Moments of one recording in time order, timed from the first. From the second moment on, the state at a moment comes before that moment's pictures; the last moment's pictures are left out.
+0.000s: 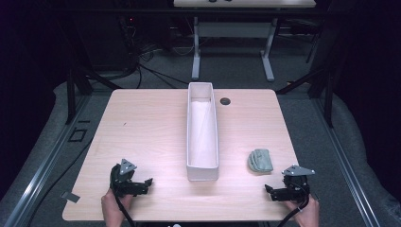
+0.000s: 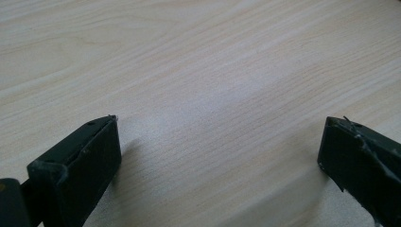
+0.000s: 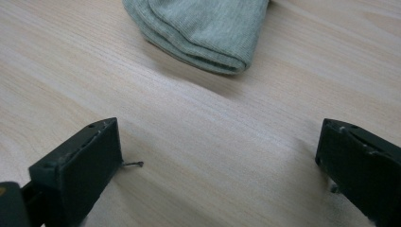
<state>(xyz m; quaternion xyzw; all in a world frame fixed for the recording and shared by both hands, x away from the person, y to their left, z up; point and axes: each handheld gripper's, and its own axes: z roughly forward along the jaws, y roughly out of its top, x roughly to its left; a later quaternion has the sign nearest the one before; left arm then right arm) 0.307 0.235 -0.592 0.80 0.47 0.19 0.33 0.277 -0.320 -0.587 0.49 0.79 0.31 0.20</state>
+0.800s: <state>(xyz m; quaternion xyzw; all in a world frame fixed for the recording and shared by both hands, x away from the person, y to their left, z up) 0.308 0.235 -0.592 0.80 0.47 0.19 0.33 0.281 -0.320 -0.585 0.49 0.79 0.31 0.18</state>
